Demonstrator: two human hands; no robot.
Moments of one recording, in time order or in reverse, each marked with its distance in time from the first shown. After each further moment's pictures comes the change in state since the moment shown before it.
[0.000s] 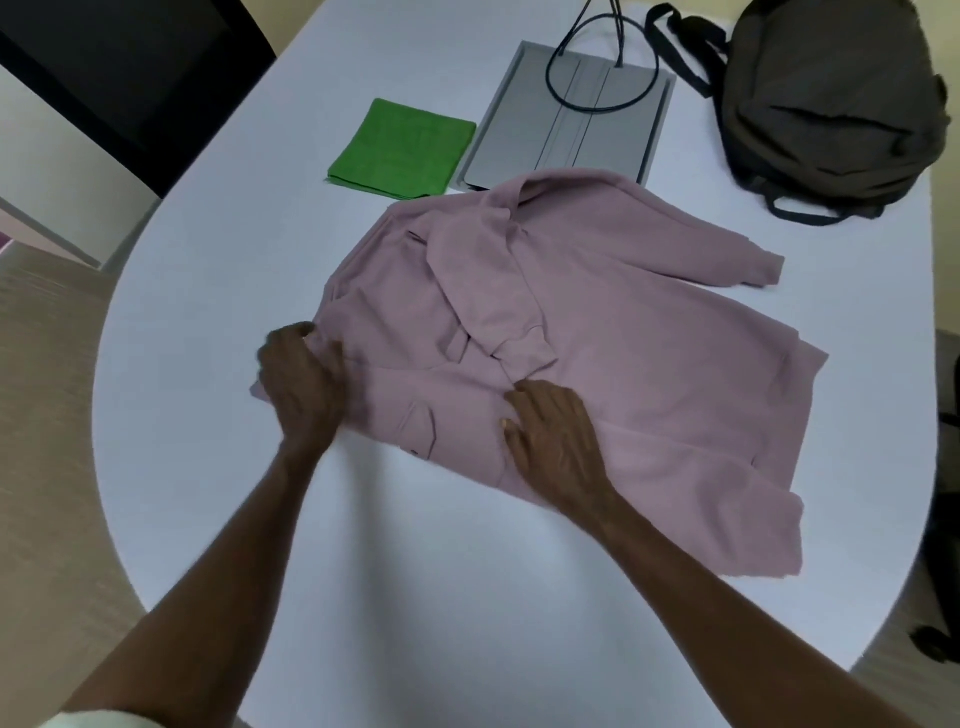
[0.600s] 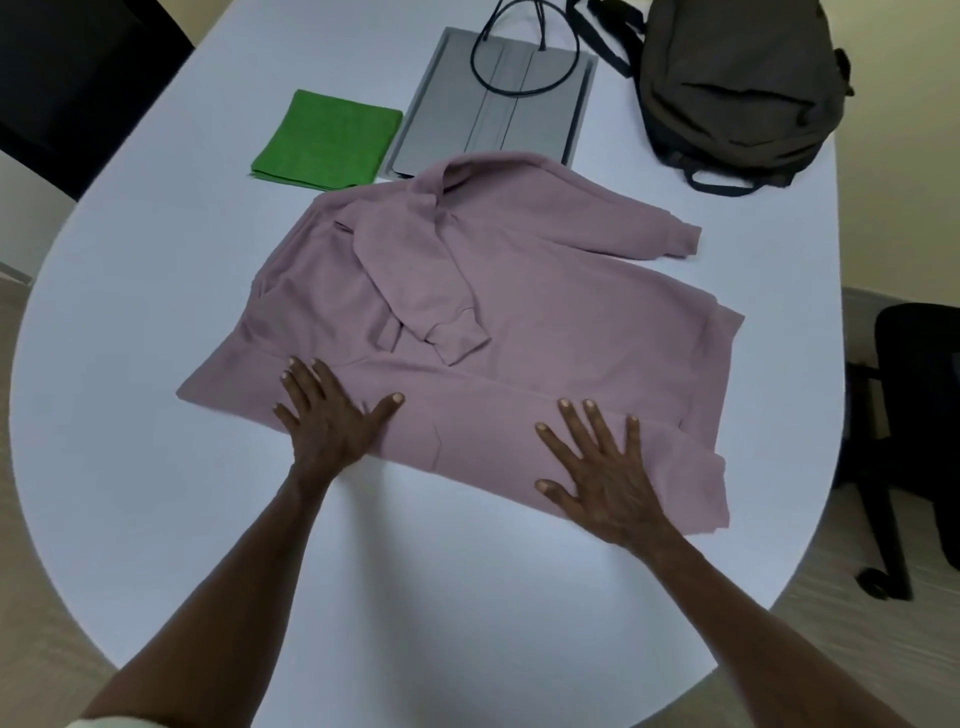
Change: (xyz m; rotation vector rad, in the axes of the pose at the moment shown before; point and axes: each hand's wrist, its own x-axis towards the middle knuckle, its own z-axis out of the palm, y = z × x) left_hand -0.081 0.044 0.046 0.234 -0.575 -0.074; right_hand -0.125 0.097 -0.048 -0.259 -0.473 0.130
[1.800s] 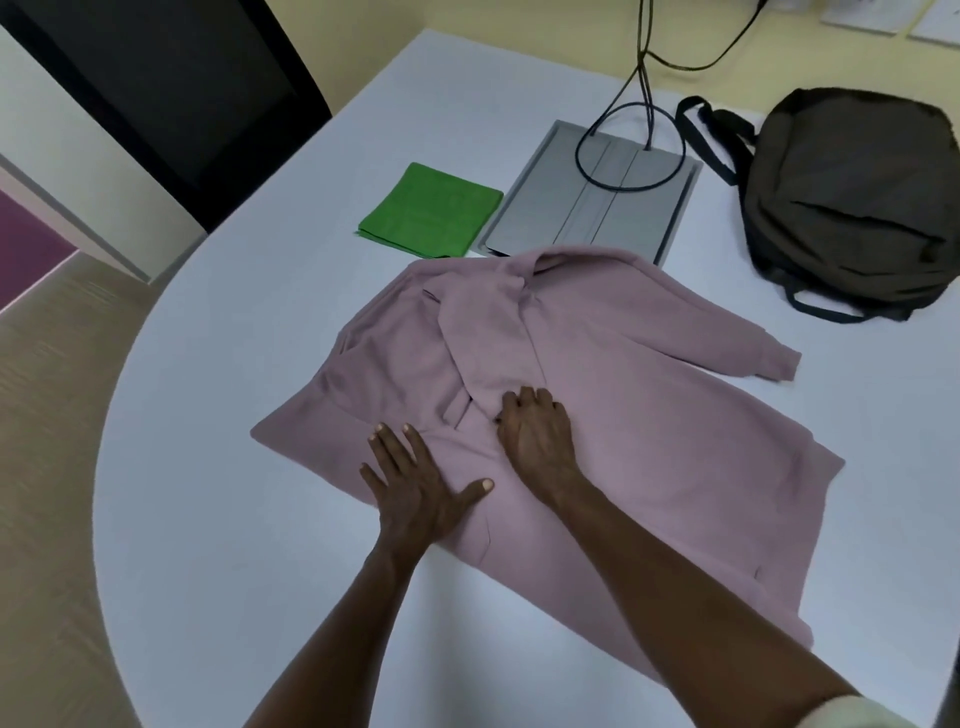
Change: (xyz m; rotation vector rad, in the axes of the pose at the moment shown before) left_hand -0.005 0.040 0.015 0.070 -0.040 -0.039; right_hand 0.222 -0.094 -0.045 0.024 0.129 -0.015
